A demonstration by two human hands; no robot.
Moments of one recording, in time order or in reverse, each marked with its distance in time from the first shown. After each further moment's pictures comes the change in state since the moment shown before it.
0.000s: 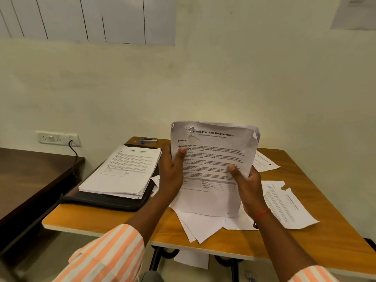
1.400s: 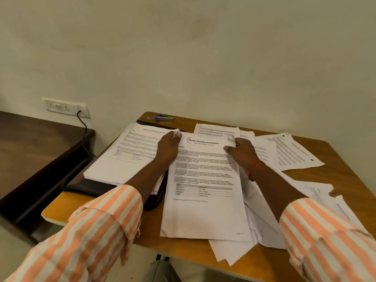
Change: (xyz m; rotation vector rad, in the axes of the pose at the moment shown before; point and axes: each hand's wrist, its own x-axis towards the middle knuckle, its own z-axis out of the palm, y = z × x) left_hand 0.109 -0.130 -0.055 0.451 -0.160 -0.445; right_hand 0.144 0.078 0.099 -0.576 -0.239 0.242
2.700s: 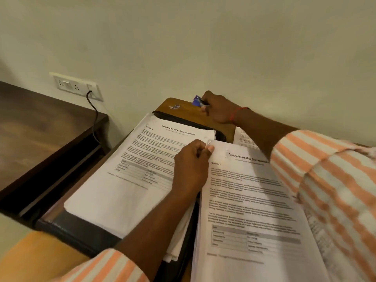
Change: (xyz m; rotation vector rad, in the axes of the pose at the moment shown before) left_hand 0.042 -0.040 0.006 -0.049 0.137 -0.068; right_hand 0.232 -0.100 0.187 -0.588 -0.478 -0.585
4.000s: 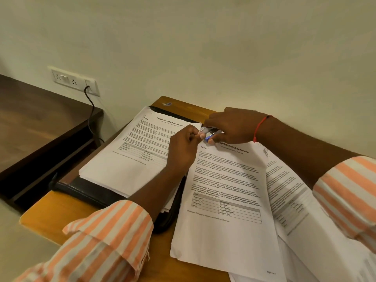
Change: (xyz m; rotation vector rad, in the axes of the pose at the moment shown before) left_hand -0.009 0.001 0.001 0.008 0.027 0.238; right_hand -0.170 -0.057 -0.060 -0.660 -0.233 -0.333
